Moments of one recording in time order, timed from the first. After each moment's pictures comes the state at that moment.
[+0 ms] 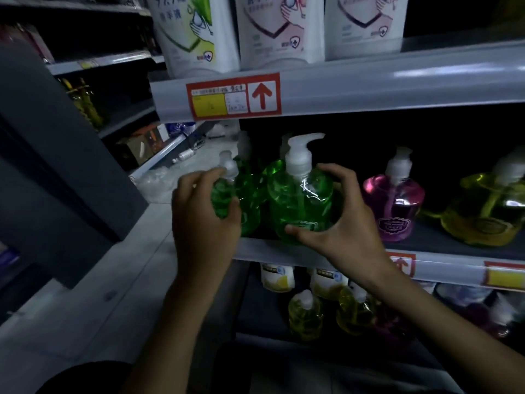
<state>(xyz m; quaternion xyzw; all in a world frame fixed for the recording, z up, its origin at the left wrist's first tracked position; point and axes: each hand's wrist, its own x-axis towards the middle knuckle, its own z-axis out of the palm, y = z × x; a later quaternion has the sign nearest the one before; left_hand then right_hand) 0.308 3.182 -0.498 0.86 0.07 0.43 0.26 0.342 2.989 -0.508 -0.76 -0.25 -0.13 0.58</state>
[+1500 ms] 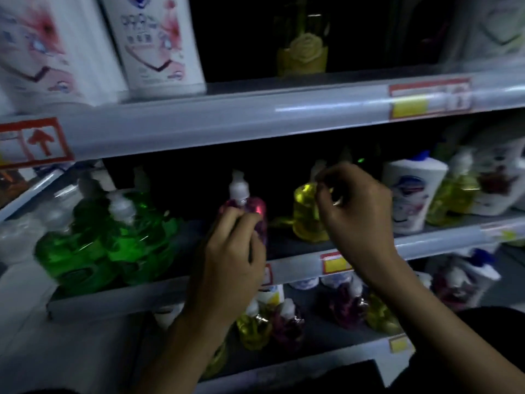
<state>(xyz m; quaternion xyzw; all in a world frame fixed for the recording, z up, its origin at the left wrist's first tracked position) 0.337 2.981 -0.510 0.86 -0.22 0.36 0.27 0.344 2.799 -0.471 -0.83 -0.05 -0.42 0.35</state>
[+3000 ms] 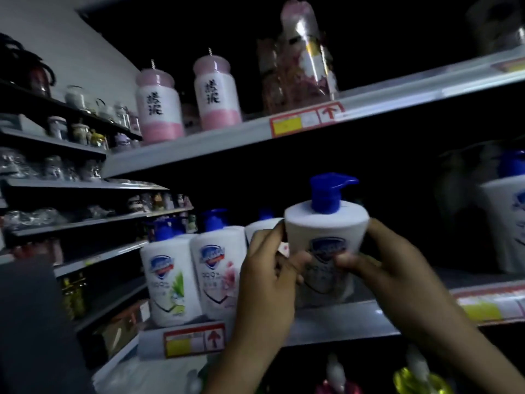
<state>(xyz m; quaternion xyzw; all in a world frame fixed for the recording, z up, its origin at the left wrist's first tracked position) 0.316 3.019 -0.277 0.73 -0.31 0.39 0.48 0.322 2.846 -0.283 -0.72 -0.28 -0.35 0.53</state>
